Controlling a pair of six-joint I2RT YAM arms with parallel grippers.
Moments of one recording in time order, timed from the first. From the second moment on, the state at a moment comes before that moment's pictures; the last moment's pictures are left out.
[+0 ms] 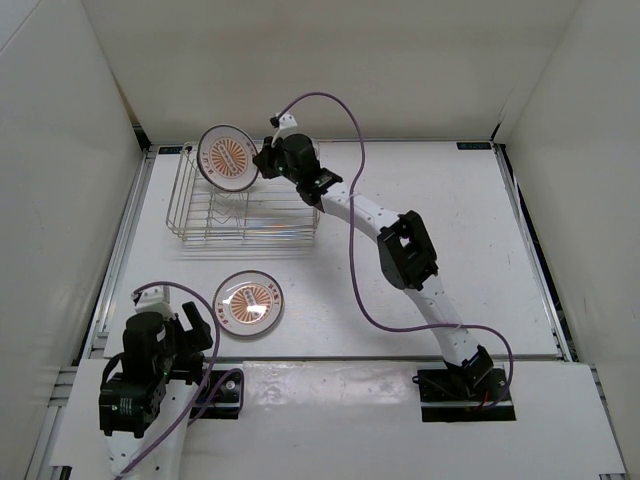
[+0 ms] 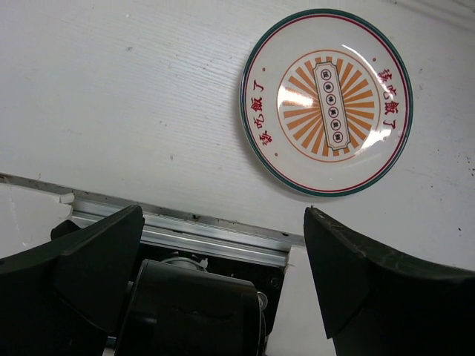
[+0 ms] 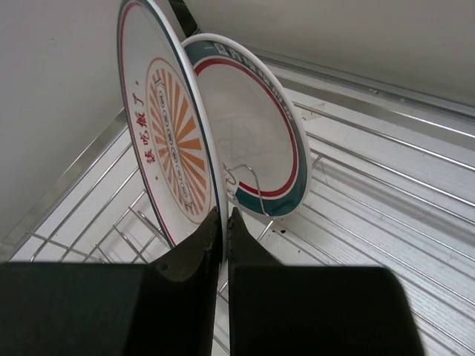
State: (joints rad) left arm -0.06 0.10 0.71 -1.31 -0.10 -0.32; right arm 0.76 2.48 2.23 0.12 -0.05 0.34
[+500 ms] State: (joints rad) left arm -0.06 0.05 0.71 -1.31 -0.10 -0.32; right arm 0.72 2.25 1.93 0.10 -0.14 0.42
